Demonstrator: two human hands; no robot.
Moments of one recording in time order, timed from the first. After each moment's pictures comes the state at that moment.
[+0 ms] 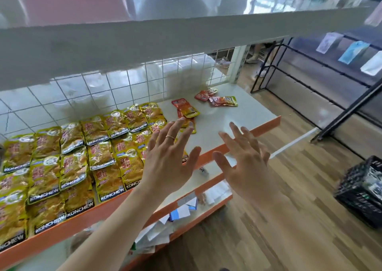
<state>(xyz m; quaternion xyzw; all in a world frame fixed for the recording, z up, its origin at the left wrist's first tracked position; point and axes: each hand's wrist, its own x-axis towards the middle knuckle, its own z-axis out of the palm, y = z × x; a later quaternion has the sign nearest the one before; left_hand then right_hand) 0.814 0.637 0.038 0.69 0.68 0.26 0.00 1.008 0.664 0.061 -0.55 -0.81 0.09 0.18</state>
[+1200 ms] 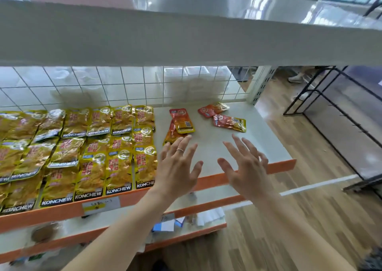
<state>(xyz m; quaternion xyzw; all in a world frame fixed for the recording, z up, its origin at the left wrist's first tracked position) 0.895 0.768 -0.038 0.59 0.78 0.20 0.00 1.077 0.856 0.003 -0.45 -0.88 0.10 0.12</state>
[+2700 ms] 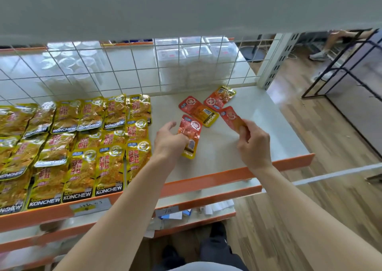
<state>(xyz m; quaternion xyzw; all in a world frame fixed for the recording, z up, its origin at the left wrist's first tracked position) 0.879 0.829 -0.012 0.14 0.77 0.50 0.38 1.060 0.950 -0.054 -0.43 -0.80 0.18 0.38</state>
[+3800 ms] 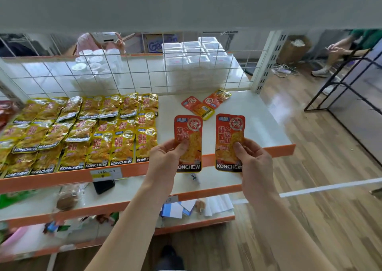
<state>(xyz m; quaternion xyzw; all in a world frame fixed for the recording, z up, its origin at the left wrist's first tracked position) 0.963 0.717 0.038 0.11 0.60 0.67 0.42 1.111 0.806 0.037 -0.46 -0.47 0.64 0.39</state>
